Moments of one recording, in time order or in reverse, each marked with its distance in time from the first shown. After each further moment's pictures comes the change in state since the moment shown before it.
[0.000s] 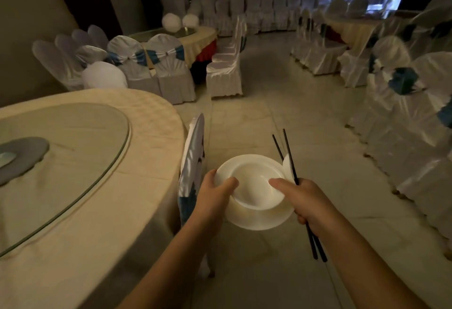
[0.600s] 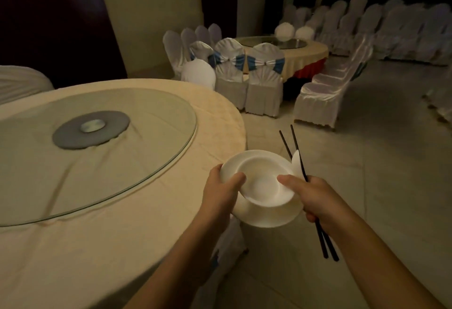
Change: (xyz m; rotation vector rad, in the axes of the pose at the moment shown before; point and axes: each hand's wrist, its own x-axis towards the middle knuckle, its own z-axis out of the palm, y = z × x) left_hand 0.205 0.079 -0.036 -0.113 0.544 0.065; right_hand 0.265 -0.159 0.100 -0.194 -0.444 -0.188
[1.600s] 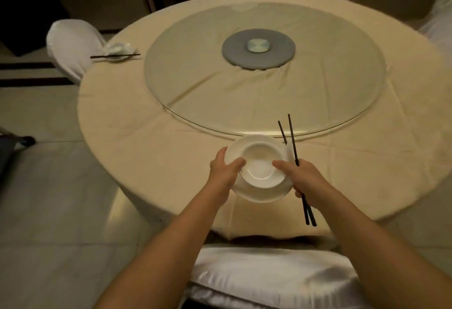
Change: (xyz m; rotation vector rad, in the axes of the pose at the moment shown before) left_hand 0.195 -0.105 -0.083 -0.193 0.957 -0.298; right_hand 0.321 -0.026 0.259 -0.451 -1.009 -0.057
